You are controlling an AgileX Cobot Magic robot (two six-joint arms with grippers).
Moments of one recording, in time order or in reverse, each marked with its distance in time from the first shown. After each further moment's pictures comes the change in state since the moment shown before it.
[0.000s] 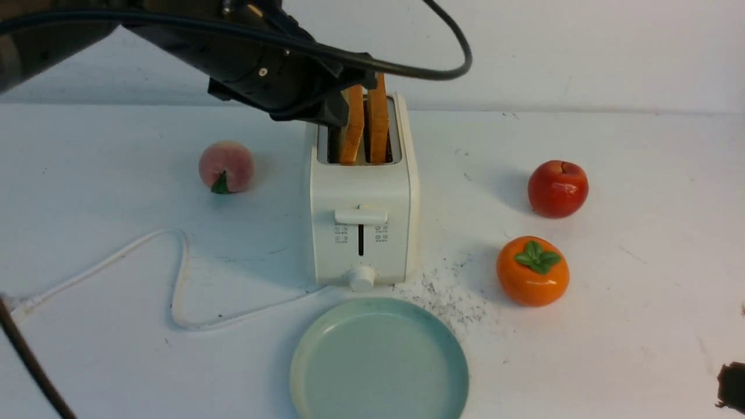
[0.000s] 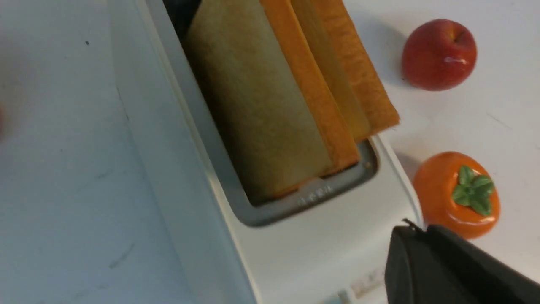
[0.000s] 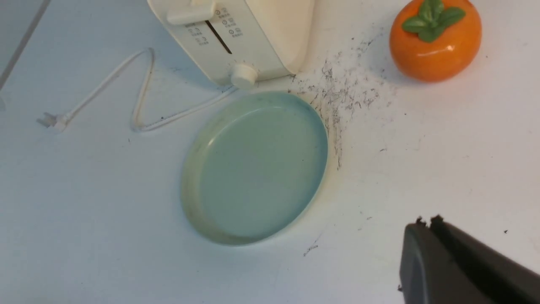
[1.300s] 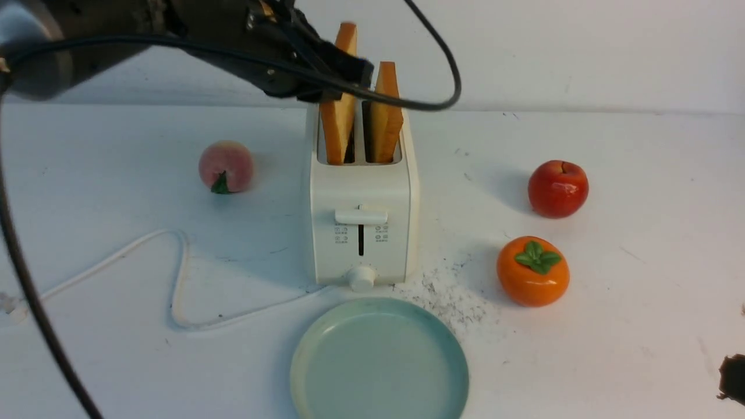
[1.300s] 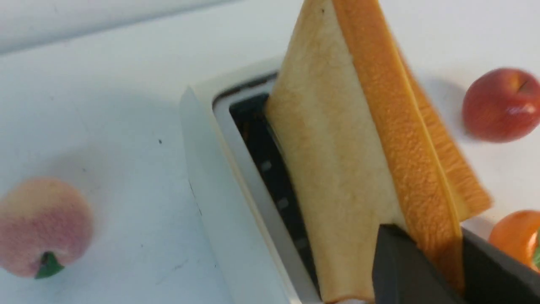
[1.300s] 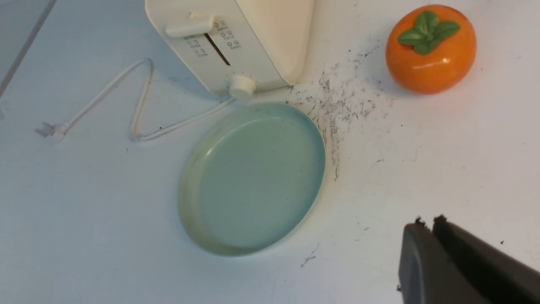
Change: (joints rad) right arm 0.000 0.000 0.000 0.000 -0.022 -0.002; left arm 0.000 -0.026 -0.013 0.129 -0.142 0.040
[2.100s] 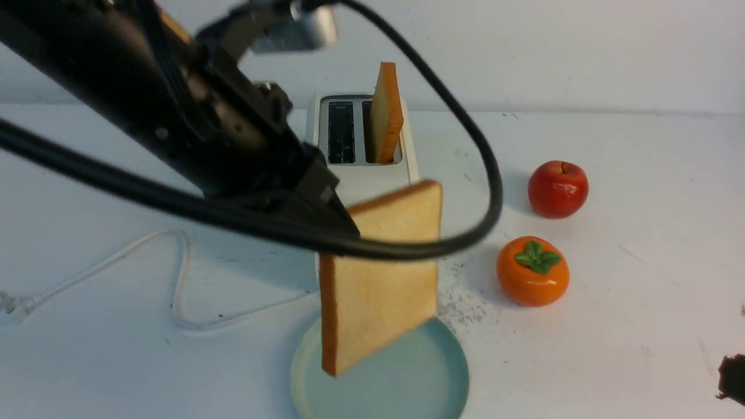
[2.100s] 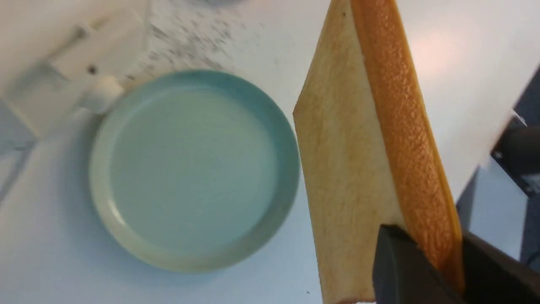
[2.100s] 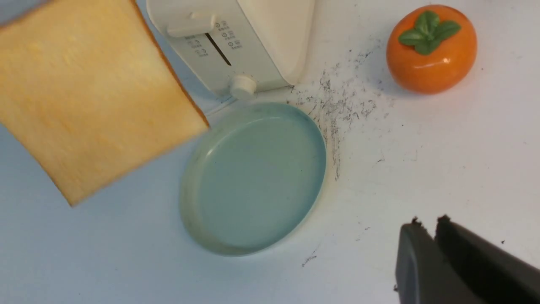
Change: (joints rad) right arm 0.000 0.000 0.000 0.000 0.000 0.000; left arm 0.000 -0.221 0.256 -0.485 0.622 0.439
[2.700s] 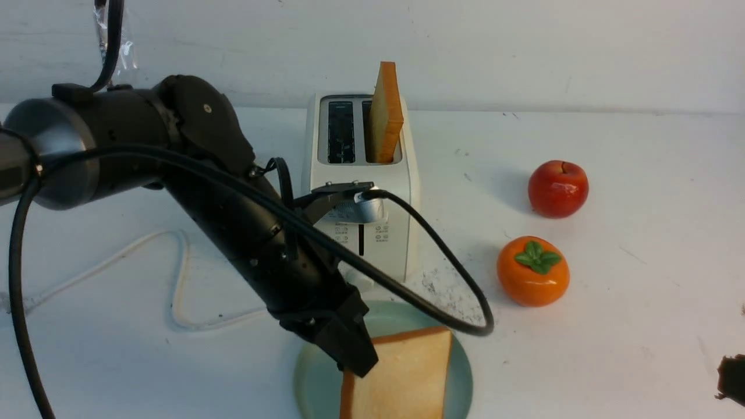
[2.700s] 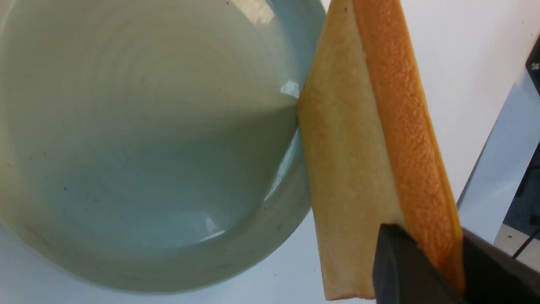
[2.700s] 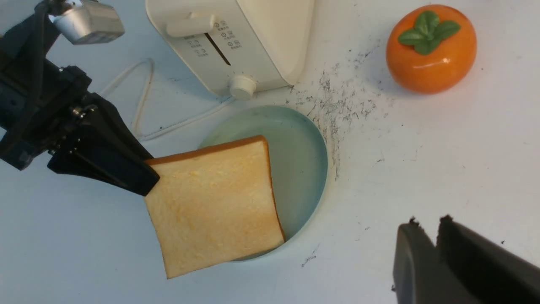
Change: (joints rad) right arm 0.000 0.000 0.000 0.000 0.000 0.000; left arm 0.000 0.271 0.124 -0.077 -0.042 0.208
